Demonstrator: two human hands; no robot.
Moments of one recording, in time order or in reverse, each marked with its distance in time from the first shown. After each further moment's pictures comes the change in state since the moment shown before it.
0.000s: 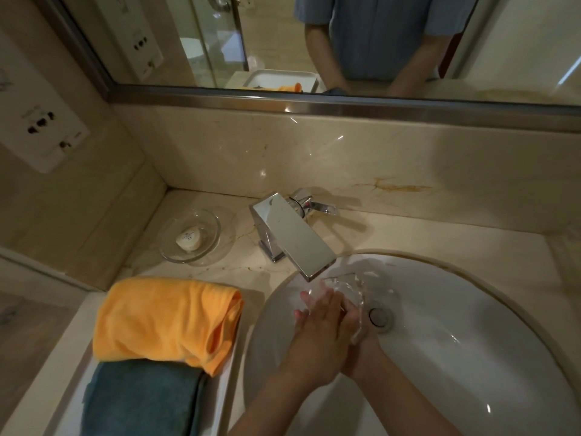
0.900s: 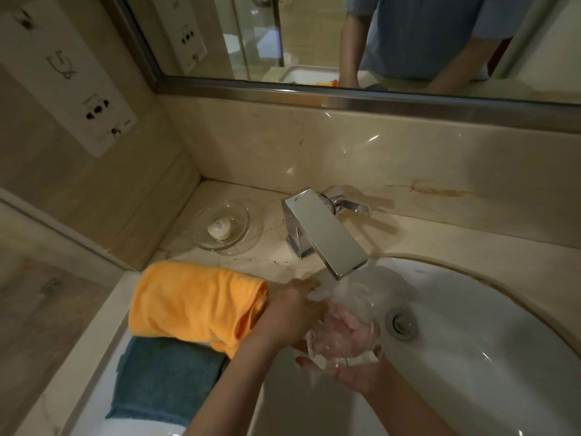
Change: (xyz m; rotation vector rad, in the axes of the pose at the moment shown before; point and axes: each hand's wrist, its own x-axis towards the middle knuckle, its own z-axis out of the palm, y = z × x) left_hand -0.006 -0.039 -0.060 -0.103 0.224 -0.187; right_hand -0.016 0.010 0.019 -0.092 -0.443 0.232
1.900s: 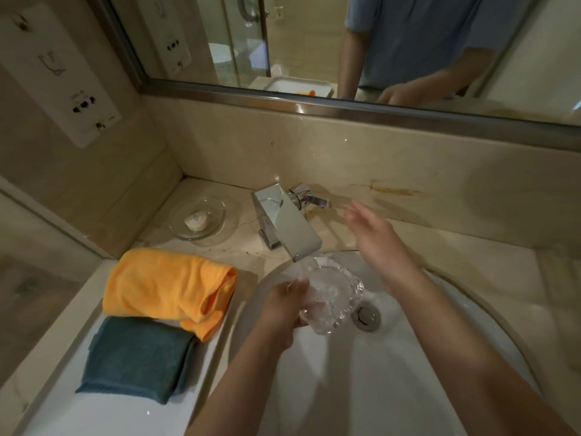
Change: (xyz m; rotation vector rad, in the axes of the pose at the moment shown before) left_hand -0.010 0.042 0.050 -1.041 0.087 -0.400; right_hand -0.032 -0.118 0.102 -1.367 0.653 -0.428
